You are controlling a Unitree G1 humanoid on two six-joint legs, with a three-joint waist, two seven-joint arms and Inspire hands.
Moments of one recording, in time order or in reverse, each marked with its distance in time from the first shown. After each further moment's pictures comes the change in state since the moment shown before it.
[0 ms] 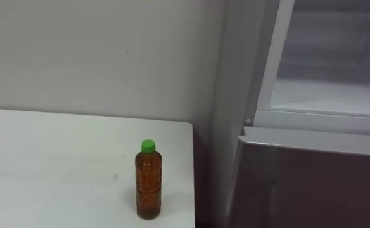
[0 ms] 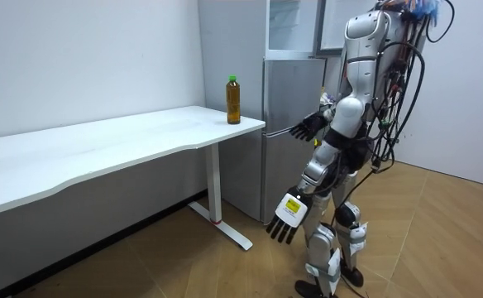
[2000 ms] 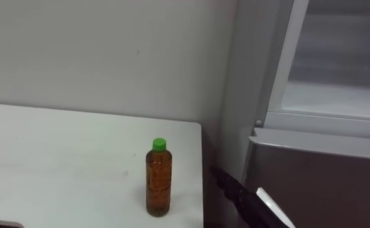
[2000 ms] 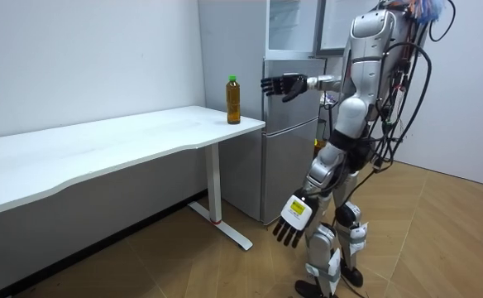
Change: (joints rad) left arm -0.040 0.006 -0.082 0.061 0.132 -0.012 -0.011; right arm -0.139 -0.031 0.083 -0.454 0.167 -0.028 0.049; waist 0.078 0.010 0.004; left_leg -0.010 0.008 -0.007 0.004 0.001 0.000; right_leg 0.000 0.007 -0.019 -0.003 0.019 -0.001
